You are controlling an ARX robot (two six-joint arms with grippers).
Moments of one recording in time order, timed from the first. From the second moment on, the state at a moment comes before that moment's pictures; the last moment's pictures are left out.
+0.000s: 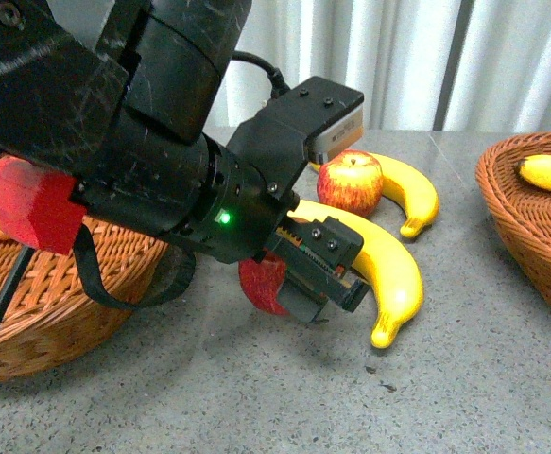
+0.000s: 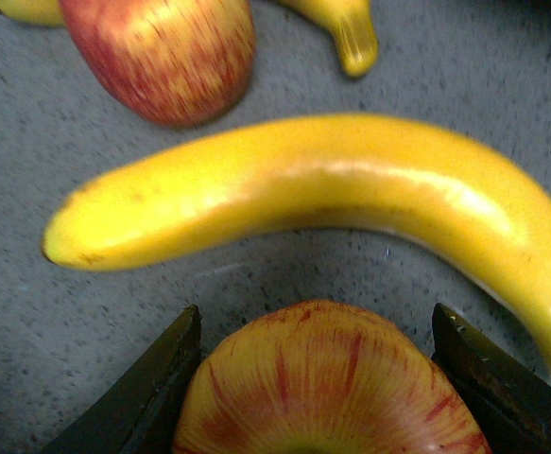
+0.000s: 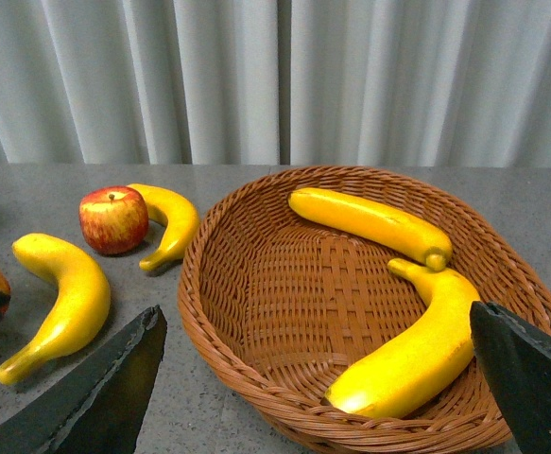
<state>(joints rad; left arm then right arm) -0.50 1.82 1.06 0.03 0.16 0.30 0.00 0.00 0.01 0.00 0.00 0.00</state>
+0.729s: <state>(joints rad) -0.19 1.55 0.91 -0.01 -0.16 -0.14 0.00 0.00 0.01 0.00 0.00 0.00</state>
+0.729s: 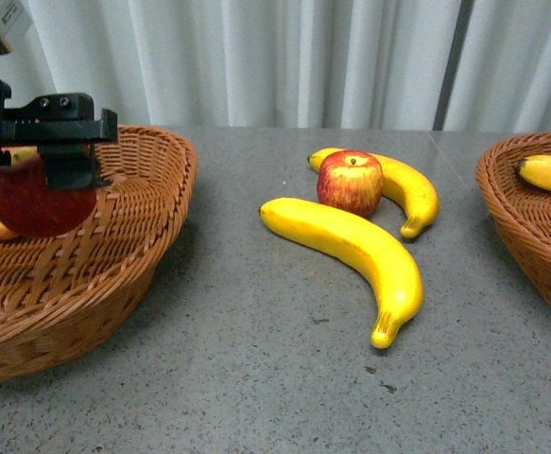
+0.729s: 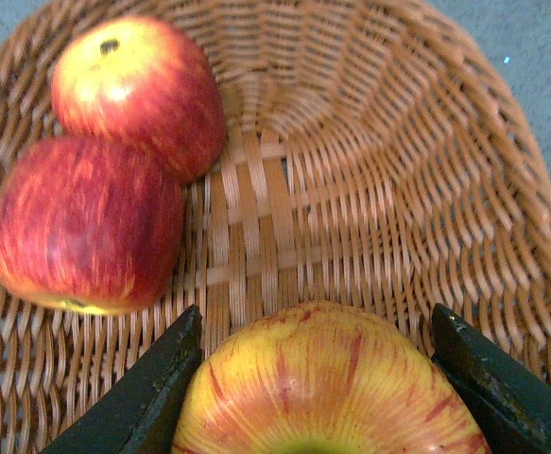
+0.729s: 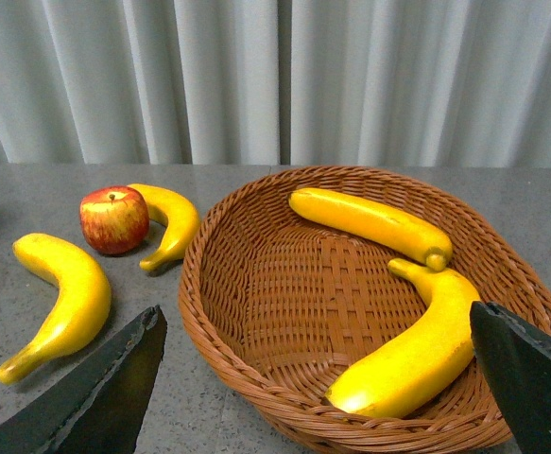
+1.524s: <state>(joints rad) -0.41 1.56 1.15 0.05 0.00 0.07 0.00 0.00 0.01 0.00 0.00 0.00</state>
